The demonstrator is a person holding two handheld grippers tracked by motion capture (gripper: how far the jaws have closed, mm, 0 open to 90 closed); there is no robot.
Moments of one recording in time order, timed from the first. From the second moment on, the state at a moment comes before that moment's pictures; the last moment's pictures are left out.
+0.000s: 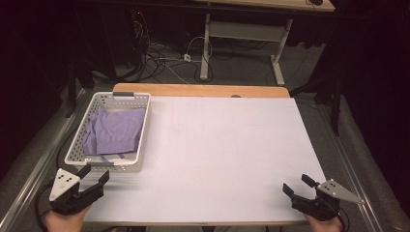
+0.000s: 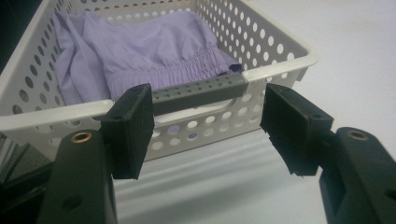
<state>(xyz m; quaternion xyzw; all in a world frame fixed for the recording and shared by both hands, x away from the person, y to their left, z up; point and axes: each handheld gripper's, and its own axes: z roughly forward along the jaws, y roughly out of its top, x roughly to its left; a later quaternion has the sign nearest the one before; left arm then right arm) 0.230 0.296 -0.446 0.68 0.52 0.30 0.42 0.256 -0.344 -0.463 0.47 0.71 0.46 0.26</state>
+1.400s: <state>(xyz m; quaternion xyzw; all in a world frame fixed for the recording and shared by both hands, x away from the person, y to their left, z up) 0.226 0.307 -0.466 0.67 0.56 0.25 0.42 0.254 -0.345 -0.462 0.46 0.70 0.47 0.26</state>
